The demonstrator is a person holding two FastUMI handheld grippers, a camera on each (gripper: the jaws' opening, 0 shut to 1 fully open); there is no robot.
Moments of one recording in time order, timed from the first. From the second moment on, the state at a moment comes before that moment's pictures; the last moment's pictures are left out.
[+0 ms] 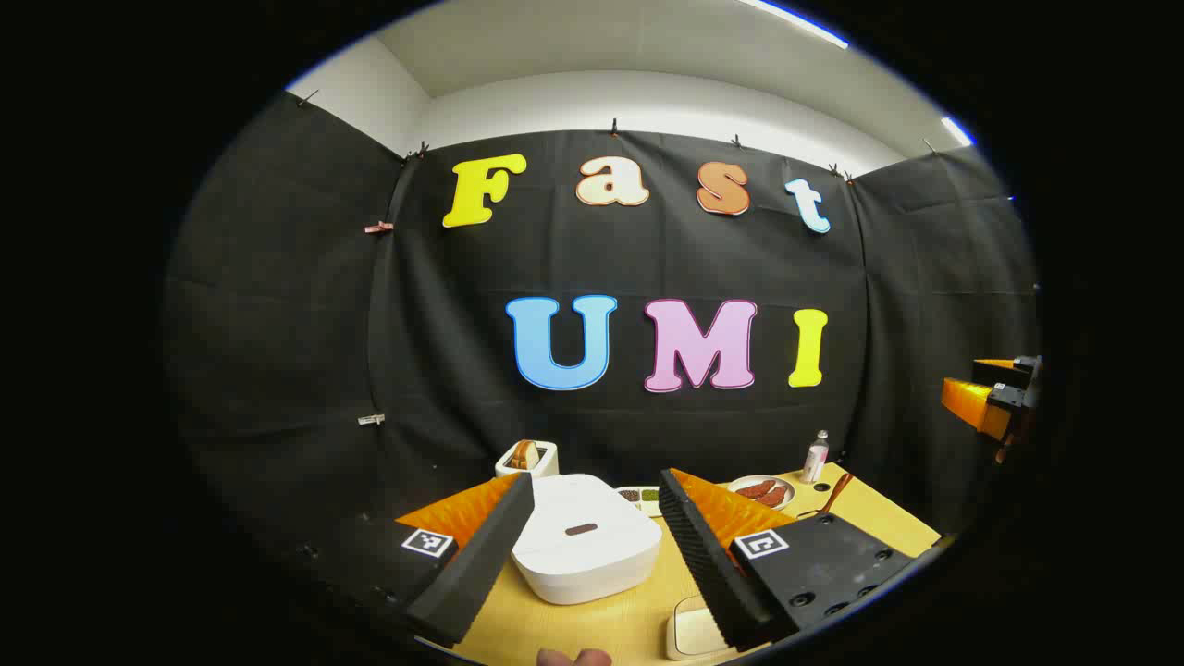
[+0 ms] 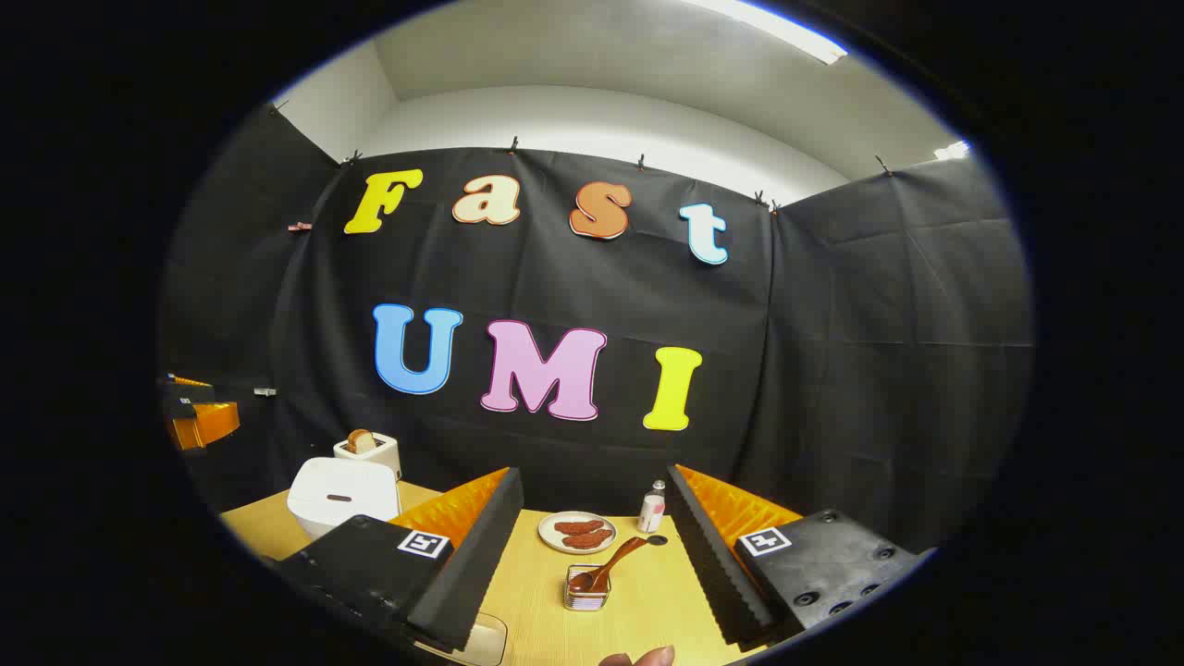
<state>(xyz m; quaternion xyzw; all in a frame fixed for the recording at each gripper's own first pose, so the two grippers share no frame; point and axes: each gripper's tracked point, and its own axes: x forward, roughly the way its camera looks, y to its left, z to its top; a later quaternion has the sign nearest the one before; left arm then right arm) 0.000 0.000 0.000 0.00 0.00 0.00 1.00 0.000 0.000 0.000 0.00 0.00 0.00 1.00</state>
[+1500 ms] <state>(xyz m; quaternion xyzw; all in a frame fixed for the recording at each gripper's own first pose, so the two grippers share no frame) 0.020 -0.013 0.002 0.00 -0.01 -0.02 1.00 0.004 -0.008 -0.012 0.00 0.02 -0.01 1.00</state>
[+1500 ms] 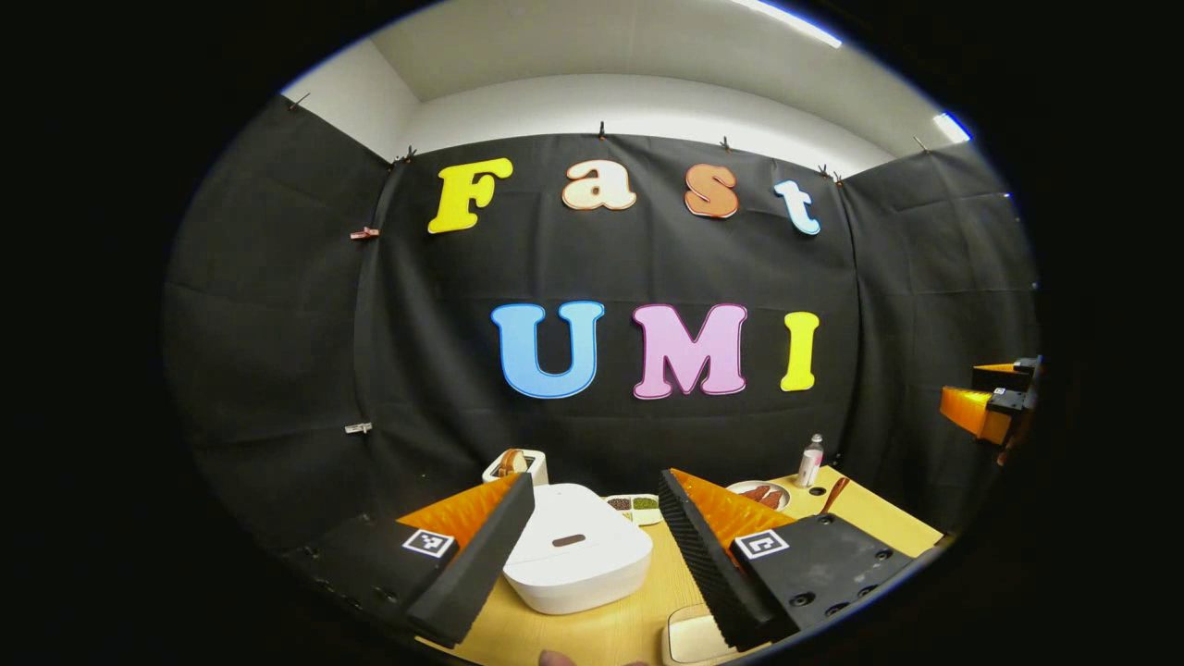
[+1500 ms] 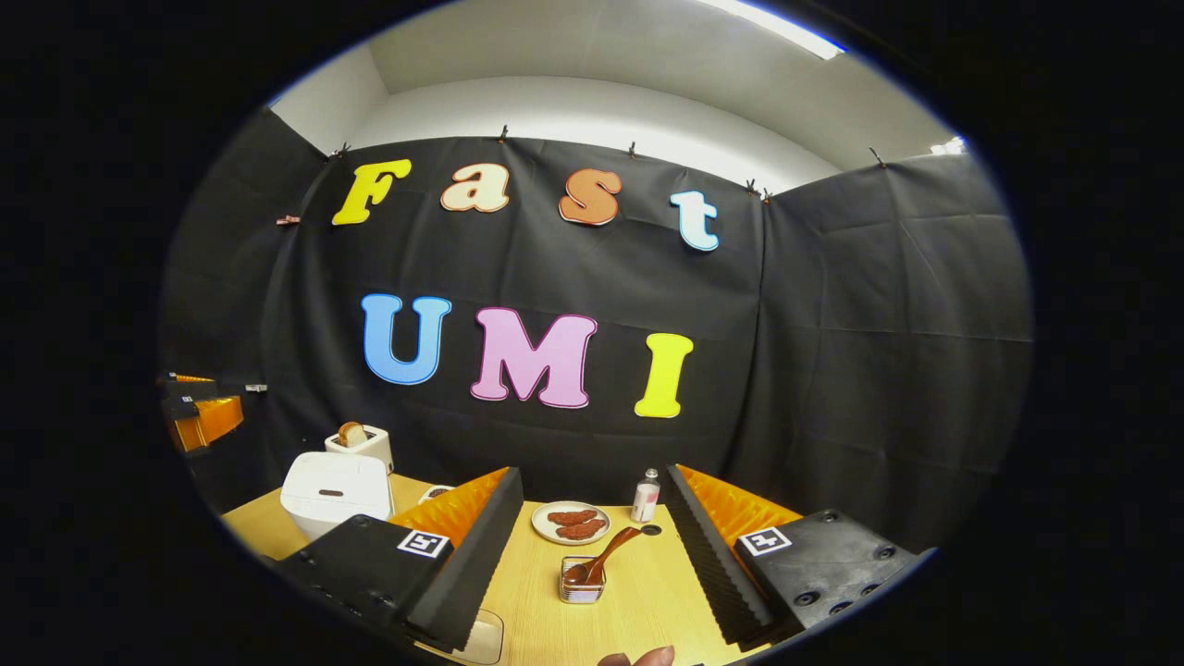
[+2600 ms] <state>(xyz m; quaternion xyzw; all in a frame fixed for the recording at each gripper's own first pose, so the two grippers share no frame) 0.205 0.031 -0.154 -0.08 0.19 -0.16 0.97 -0.017 -0.035 -0.022 -0.01 0.03 -0.04 1.00</state>
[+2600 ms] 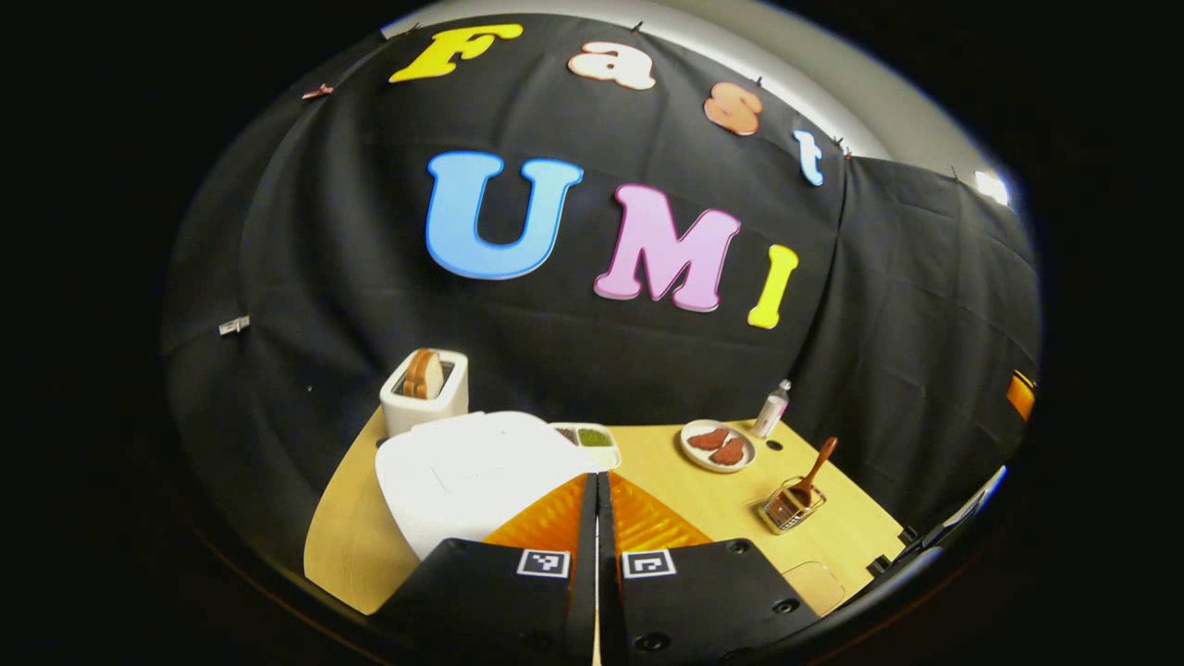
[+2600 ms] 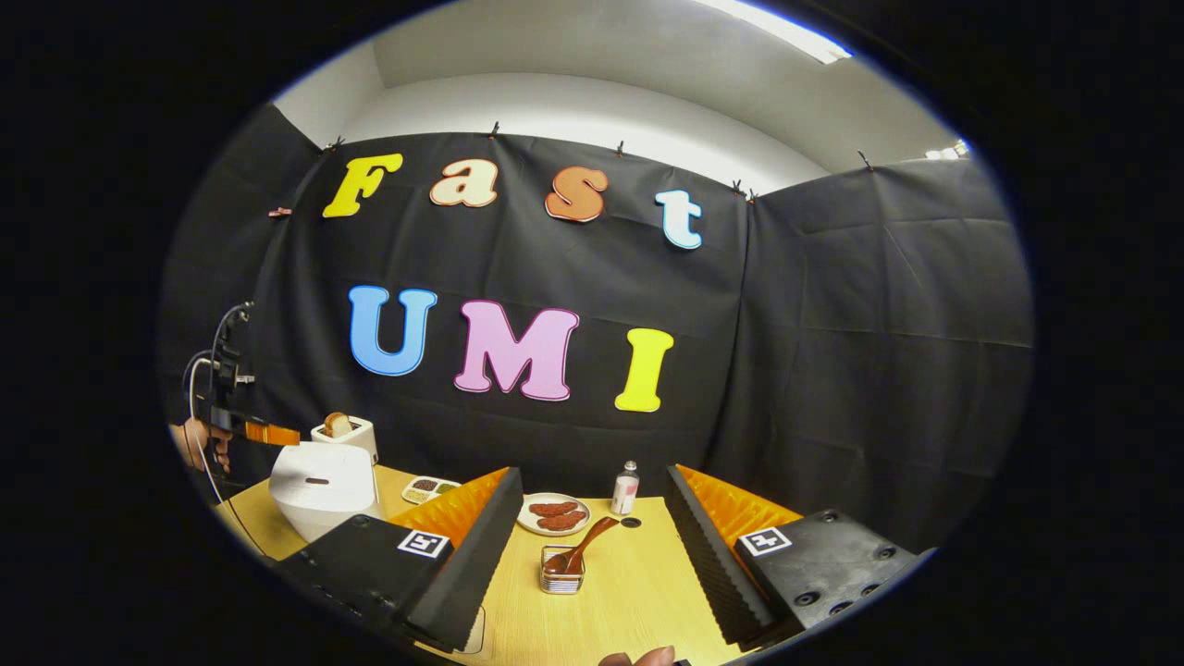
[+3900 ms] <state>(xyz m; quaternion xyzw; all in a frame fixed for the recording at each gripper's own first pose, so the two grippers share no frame) 0.235 0.026 -0.227 -0.03 0.27 -0.08 0.96 -0.001 -0.057 -0.043 0.00 0.04 -0.05 1.00</state>
